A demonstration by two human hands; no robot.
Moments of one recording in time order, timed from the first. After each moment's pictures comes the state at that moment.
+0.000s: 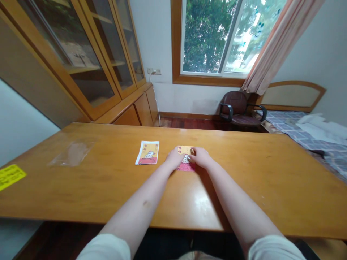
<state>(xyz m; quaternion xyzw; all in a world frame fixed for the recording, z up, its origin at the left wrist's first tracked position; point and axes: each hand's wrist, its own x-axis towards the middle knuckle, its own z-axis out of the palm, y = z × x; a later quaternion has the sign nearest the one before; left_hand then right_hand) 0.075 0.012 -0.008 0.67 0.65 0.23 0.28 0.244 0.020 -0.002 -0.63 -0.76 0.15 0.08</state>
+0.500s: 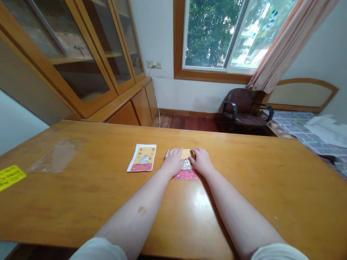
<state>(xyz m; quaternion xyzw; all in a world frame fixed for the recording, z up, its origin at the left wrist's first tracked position) 0.076 0.032 -0.027 0.79 0.60 0.11 0.10 0.244 0.044 -0.034 -0.60 -0.77 0.10 0.19</state>
